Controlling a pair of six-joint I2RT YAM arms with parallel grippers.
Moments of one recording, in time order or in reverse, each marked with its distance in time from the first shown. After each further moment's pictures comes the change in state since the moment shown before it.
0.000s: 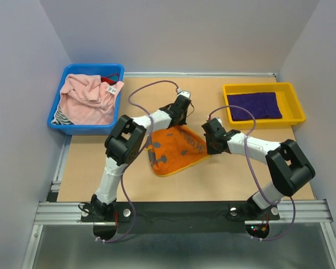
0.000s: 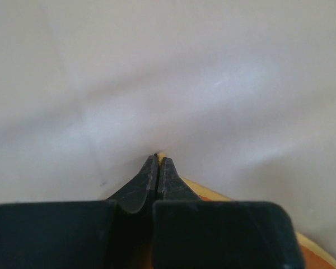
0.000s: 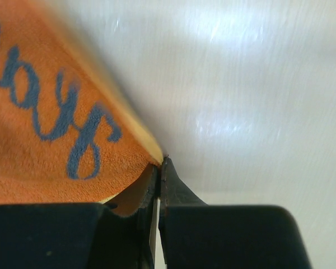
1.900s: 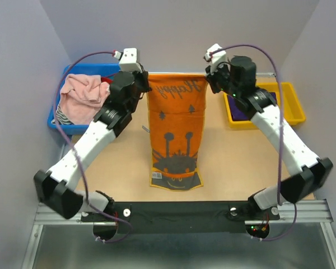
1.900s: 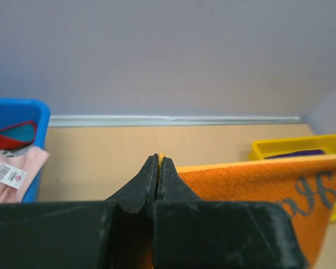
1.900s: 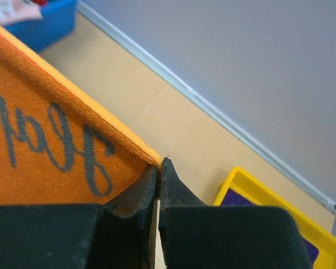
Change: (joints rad) left arm 0.127 -1.010 -0.302 0.137 -0.113 0.119; right arm -0.119 -0.144 0.792 -0.028 -0.311 -0.761
